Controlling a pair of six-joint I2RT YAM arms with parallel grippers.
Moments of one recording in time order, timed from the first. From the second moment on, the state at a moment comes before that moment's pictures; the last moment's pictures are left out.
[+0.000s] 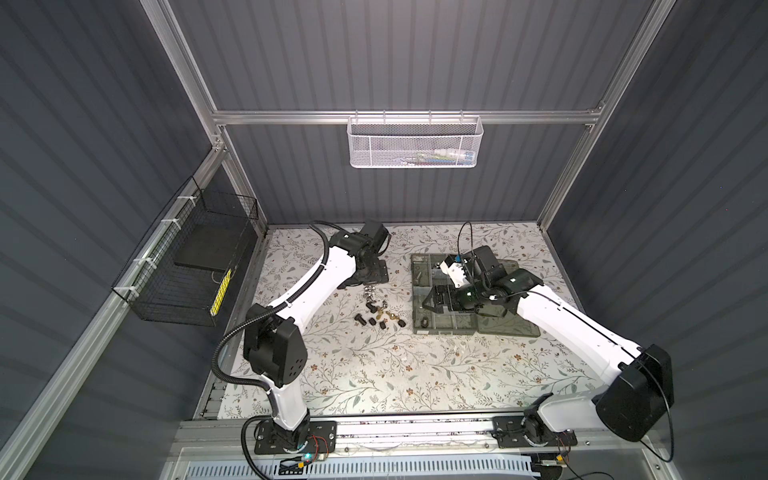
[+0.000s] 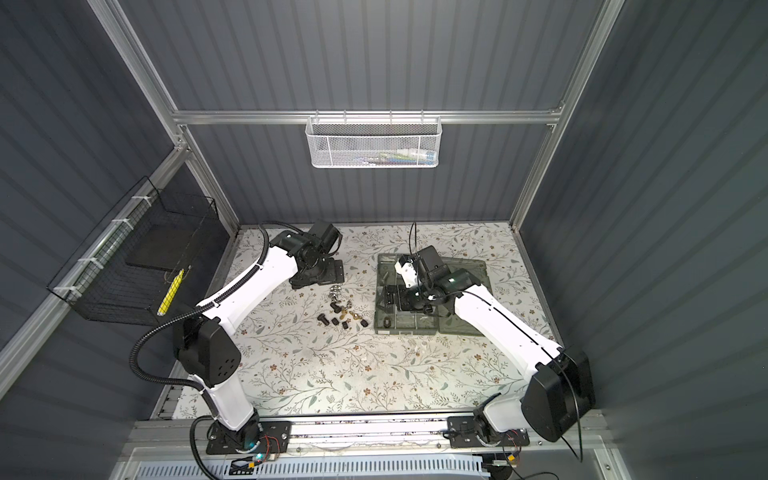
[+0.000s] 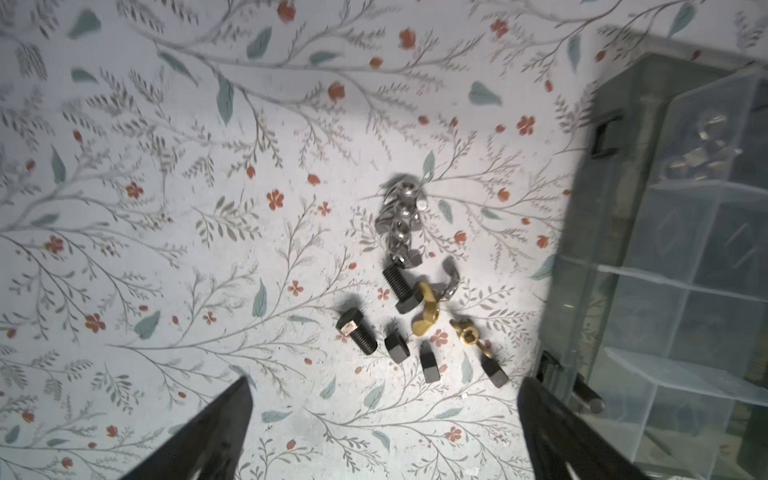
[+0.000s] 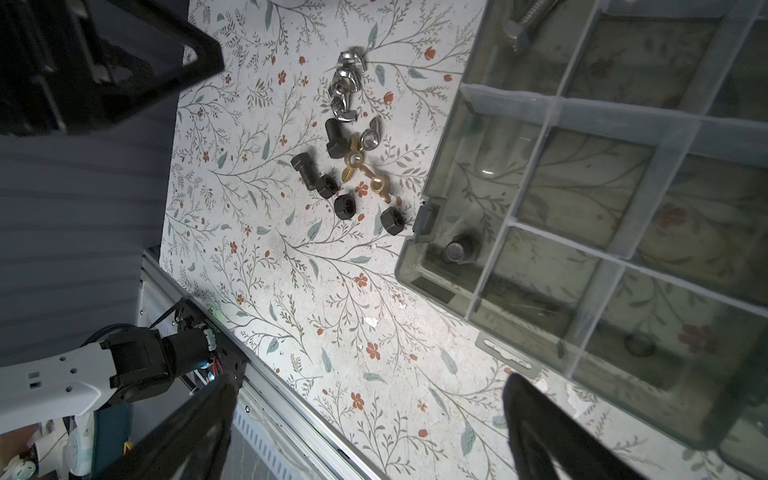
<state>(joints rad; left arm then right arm) -0.56 1.77 1.64 -1.15 -0.19 -0.66 0.56 1.40 1.19 -0.76 -0.39 0.42</state>
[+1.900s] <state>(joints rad) -0.42 1.85 1.19 -0.72 0.12 -0.95 0.68 1.52 1.30 -0.80 -0.40 0.29</state>
